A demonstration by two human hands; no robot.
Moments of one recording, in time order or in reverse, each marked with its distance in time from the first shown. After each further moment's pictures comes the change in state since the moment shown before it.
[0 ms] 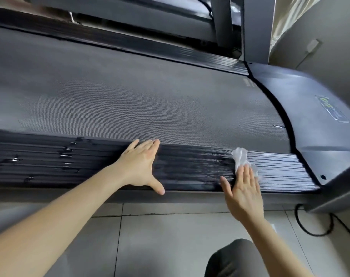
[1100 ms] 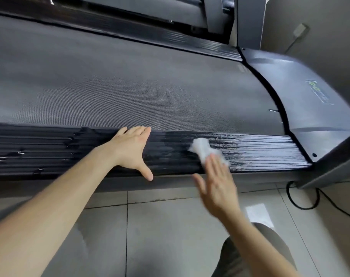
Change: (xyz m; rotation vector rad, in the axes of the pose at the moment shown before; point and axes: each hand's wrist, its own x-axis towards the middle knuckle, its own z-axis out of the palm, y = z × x) left_hand -0.009 -0.044 -0.017 0.081 -0.133 0.023; right_hand -0.054 -0.072 0.021 -0.010 0.078 -0.272
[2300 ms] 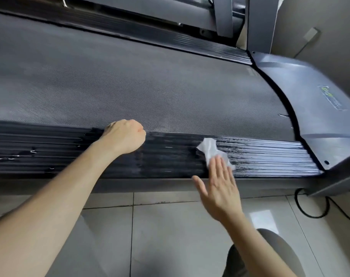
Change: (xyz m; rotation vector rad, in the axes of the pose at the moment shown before) left_hand 0.001 -0.035 -0.012 -0.286 0.301 -0.318; right_hand 0.006 -0.027 -0.002 -0.036 -0.103 0.060
